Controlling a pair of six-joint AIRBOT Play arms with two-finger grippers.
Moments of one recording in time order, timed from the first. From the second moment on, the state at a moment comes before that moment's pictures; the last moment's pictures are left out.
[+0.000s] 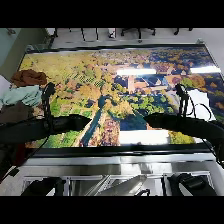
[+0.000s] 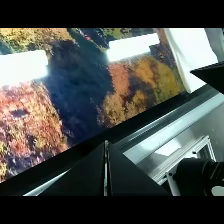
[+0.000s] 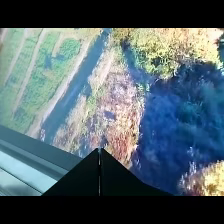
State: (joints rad) left arm -0.34 -0.75 0.88 -2.26 1.04 1.59; right arm 0.22 -0.71 0.73 2.22 -0.94 -1.62
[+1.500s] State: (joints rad) left arm 0.19 -2.21 2.00 -1.26 0.39 1.80; right arm 0.22 -0.71 0.73 2.23 -0.94 -1.62
